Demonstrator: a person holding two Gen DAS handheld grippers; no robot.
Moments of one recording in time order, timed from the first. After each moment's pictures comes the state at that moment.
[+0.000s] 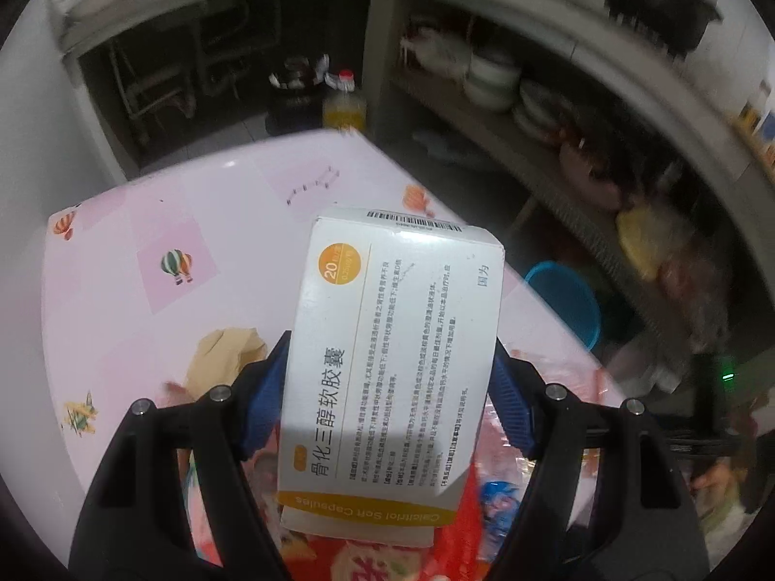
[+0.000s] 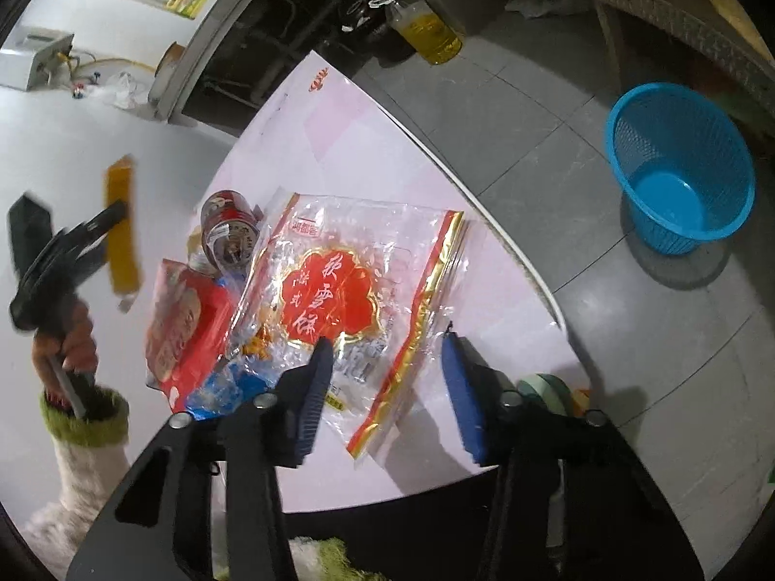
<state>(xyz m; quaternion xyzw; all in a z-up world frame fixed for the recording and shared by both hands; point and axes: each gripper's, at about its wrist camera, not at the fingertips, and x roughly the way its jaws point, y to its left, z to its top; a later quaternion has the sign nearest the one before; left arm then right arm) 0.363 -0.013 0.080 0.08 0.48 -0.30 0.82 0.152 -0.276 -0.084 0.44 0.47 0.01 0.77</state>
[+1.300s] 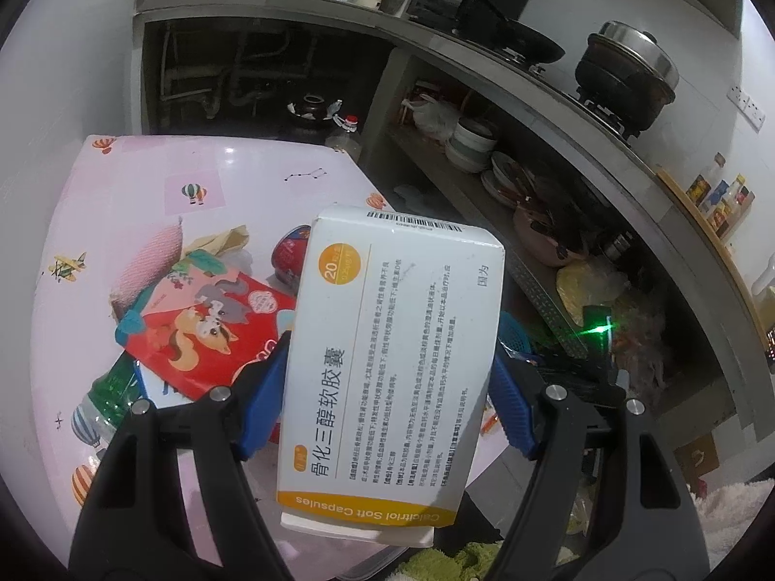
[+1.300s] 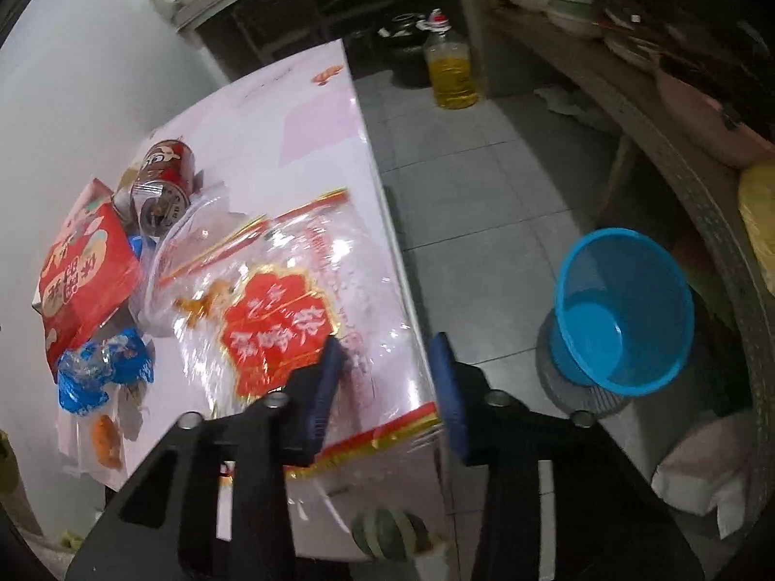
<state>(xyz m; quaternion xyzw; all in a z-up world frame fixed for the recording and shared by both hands) 0.215 0.041 0.102 -0.04 0.43 -0.30 0.85 0.180 -0.294 -0.078 0.20 0.50 -0.02 0.85</state>
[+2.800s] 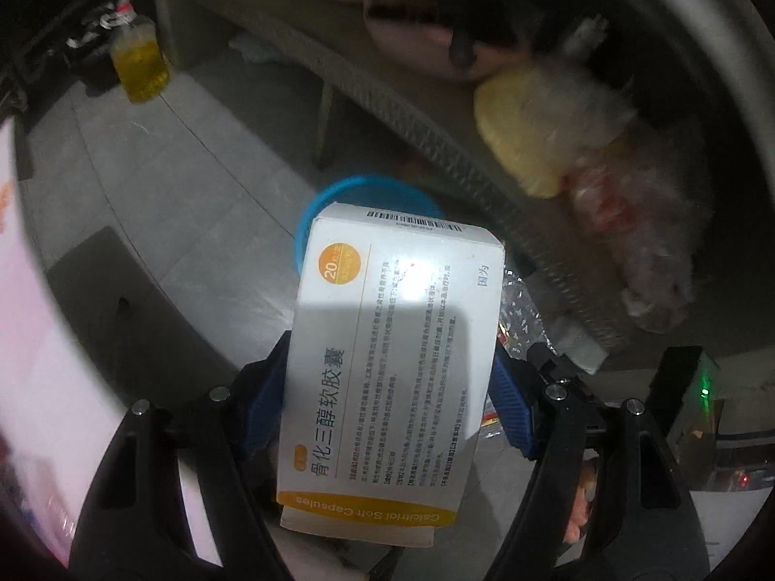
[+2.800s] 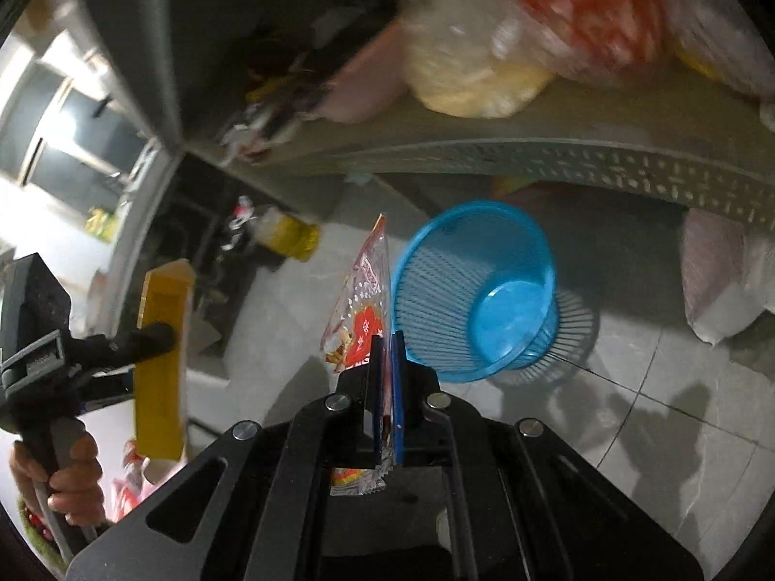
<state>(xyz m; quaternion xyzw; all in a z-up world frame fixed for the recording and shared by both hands) 0.255 -0.397 -0.069 0.16 0.61 -0.41 0.66 0.018 -0.484 -0.159 0.52 0.27 -0.25 0.77</state>
